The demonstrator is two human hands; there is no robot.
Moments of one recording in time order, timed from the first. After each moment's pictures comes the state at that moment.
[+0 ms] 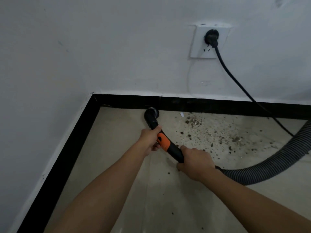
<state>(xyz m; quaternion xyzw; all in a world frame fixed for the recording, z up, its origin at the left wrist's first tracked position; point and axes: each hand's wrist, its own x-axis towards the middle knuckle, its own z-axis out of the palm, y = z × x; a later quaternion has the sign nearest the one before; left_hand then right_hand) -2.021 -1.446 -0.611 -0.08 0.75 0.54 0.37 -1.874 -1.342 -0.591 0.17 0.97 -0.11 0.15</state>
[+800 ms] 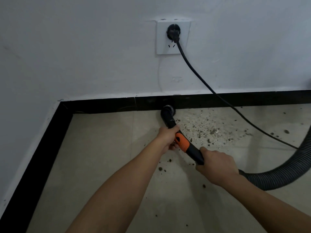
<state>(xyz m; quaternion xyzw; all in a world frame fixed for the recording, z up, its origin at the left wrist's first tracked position) -1.963 -1.333 -0.612 0.01 0.73 0.49 0.47 -1.793 -1.269 -0.583 0.28 0.95 -0.07 0.14</state>
